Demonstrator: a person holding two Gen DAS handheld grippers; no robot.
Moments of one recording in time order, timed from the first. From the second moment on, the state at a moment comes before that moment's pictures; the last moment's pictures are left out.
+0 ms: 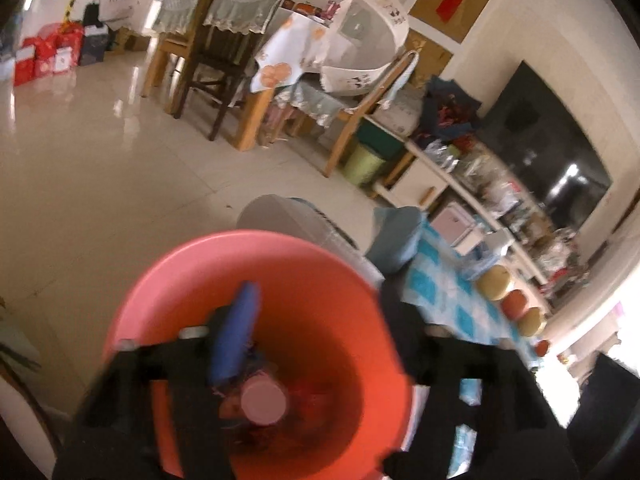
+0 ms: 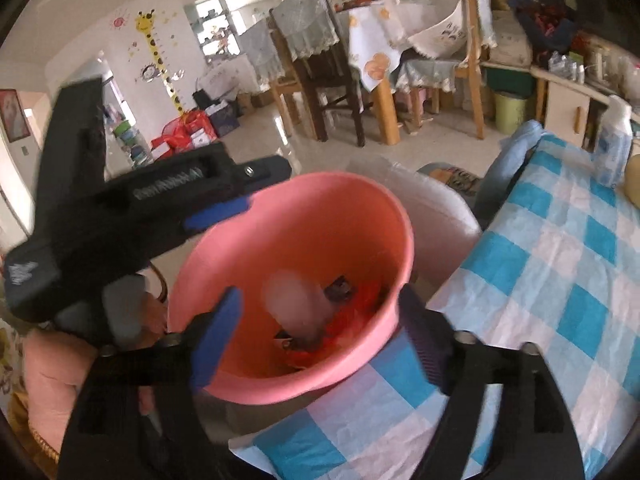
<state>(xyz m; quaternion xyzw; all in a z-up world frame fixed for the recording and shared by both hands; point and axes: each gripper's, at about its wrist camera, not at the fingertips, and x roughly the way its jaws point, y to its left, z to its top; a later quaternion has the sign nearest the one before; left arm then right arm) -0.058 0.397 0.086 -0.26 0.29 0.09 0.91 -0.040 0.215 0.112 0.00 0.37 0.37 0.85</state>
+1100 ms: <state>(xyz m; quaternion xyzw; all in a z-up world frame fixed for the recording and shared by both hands) -0.051 0.204 0.090 0.00 0.31 -0.06 0.95 -0.134 0.038 0.126 -0.02 0.31 0.17 0.94</state>
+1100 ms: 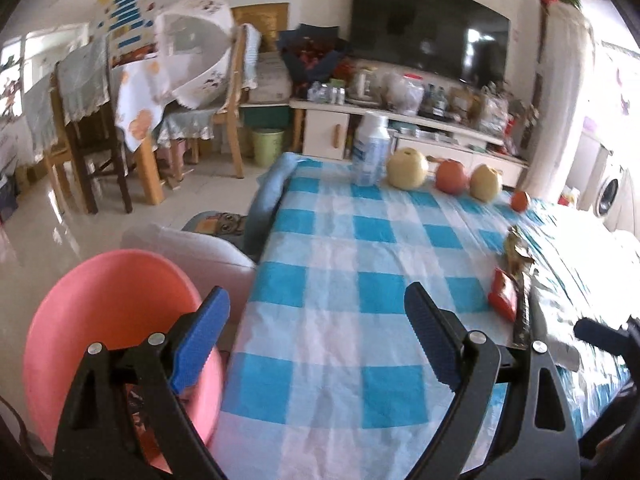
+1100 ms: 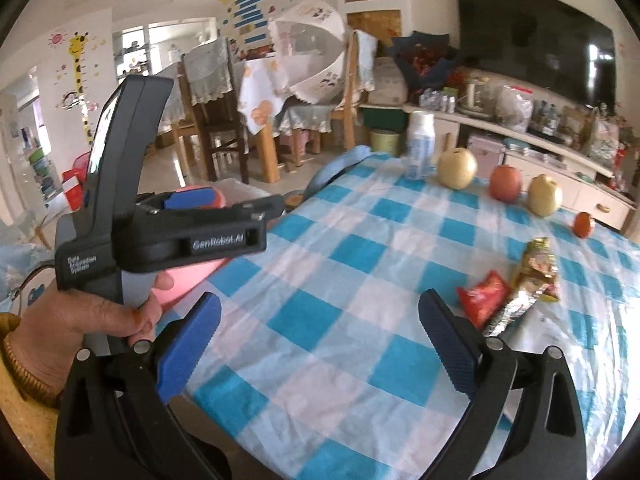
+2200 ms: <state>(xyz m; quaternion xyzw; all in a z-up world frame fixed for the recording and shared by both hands) -0.085 0.075 0.080 0.05 0.32 -0.15 0.94 -0.175 -0.076 0.109 -0.05 0.31 0.08 0.95</state>
